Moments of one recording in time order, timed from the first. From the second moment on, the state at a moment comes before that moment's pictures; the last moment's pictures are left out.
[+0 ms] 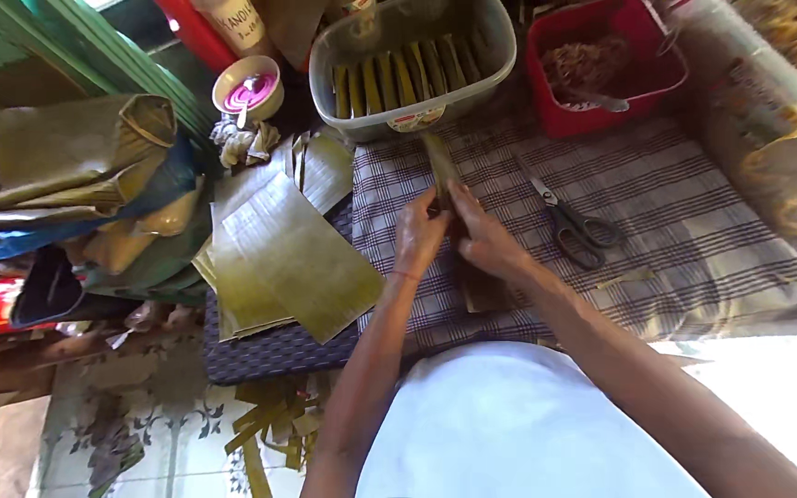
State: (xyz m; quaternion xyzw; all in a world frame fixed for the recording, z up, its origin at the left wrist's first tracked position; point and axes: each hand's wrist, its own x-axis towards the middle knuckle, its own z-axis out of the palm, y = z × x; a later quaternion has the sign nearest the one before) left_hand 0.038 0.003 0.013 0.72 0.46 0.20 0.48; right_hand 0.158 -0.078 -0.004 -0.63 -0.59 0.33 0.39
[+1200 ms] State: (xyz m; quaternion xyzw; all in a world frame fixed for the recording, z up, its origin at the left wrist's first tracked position) left_hand 0.037 -0.045 0.019 0.24 0.35 0.33 0.84; right_hand 0.135 -0.079 0.010 -0.63 -0.58 0.23 0.46
